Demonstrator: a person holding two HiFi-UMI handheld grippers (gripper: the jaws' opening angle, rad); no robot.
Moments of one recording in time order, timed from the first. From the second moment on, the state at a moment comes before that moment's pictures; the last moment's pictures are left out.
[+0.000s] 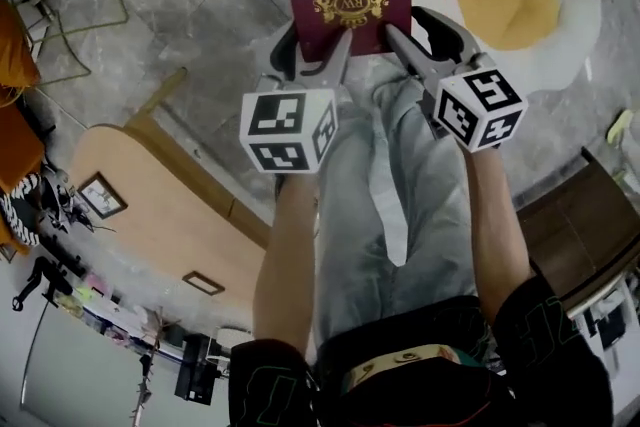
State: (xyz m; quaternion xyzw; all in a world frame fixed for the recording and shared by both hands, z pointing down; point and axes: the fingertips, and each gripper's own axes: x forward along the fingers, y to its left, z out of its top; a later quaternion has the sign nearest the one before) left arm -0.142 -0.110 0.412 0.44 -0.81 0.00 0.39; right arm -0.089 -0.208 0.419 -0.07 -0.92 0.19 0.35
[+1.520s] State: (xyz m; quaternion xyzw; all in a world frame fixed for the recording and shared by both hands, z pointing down) left arm -0.050 0.416 0.430 -0.25 -0.87 -0.28 0.32; right arm -0.145 0.358 0.434 -0.66 -0.63 -0.09 0.40
